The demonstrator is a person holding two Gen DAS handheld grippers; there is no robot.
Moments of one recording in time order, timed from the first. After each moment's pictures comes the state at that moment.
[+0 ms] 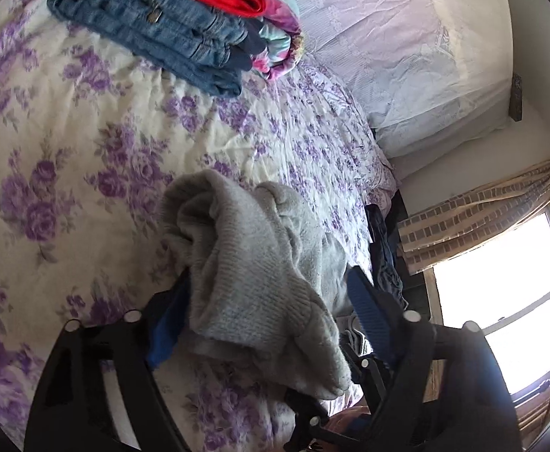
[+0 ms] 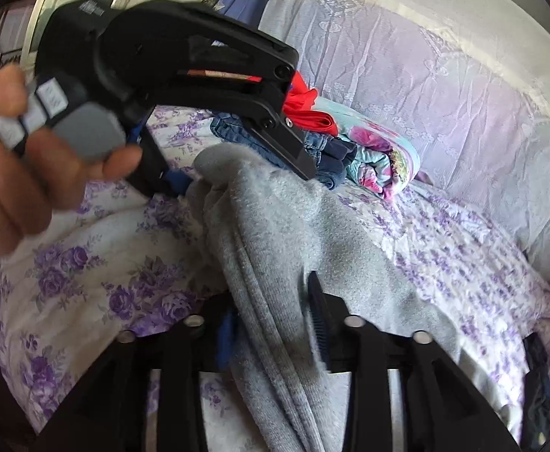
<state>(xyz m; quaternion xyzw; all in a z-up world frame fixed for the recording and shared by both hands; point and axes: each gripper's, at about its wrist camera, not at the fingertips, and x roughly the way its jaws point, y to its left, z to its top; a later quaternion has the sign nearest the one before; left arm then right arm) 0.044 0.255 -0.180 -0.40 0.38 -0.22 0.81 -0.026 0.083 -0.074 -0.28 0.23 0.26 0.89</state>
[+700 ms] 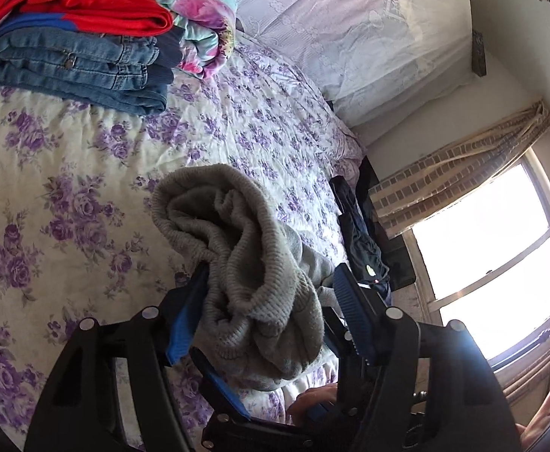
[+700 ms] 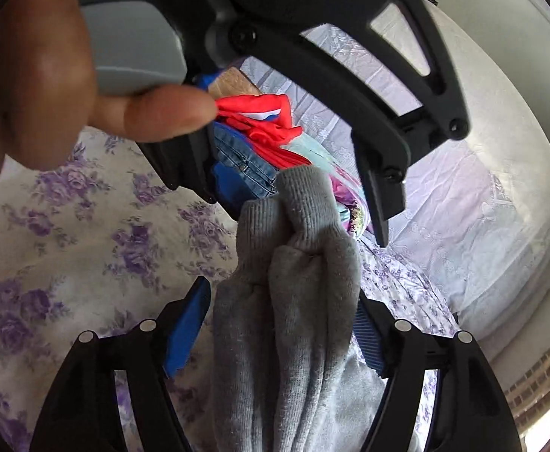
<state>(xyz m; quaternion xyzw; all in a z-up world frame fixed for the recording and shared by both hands) 0.049 0.243 -0.133 -0.34 0.38 -0.29 0.81 -0.033 0.141 -0.077 -0.40 0.14 0.16 0.89</state>
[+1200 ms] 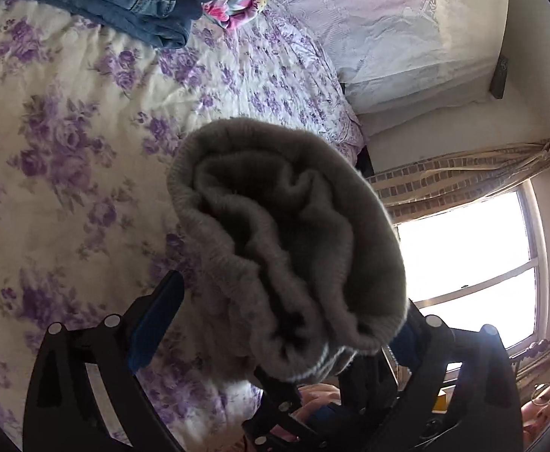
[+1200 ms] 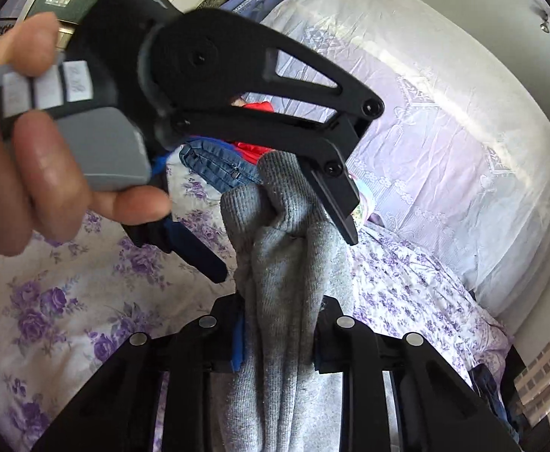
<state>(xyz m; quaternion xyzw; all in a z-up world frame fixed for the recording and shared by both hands) 0.067 0.234 -0.171 -0.41 0.44 -0.31 0.74 -0.036 0.103 -0.074 -0.34 0.14 0.18 0.91</state>
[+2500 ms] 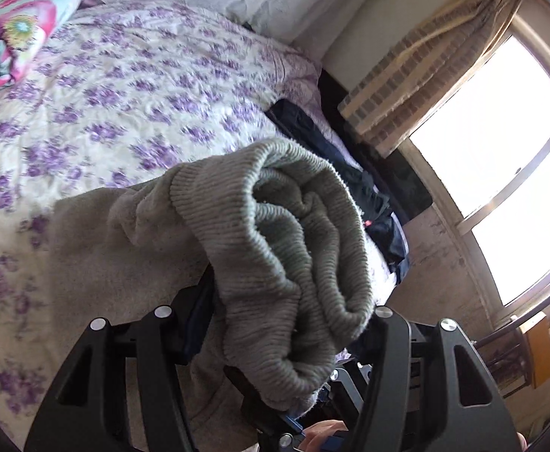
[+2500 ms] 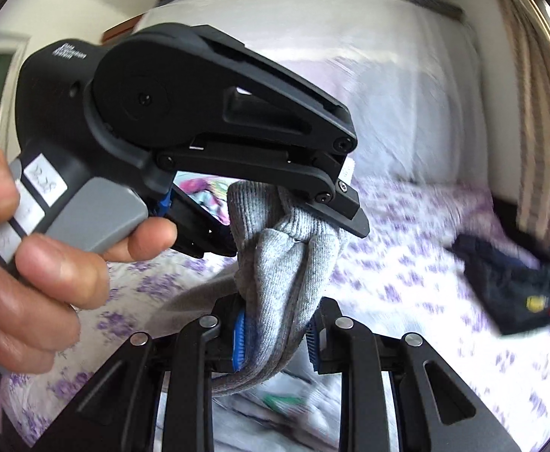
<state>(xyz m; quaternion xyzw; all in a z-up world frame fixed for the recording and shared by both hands) 0.072 -0.064 -0.091 -0.15 0.42 -0.35 0.82 -0.057 -0.128 -0.056 -0.02 0.15 0.09 0.98</state>
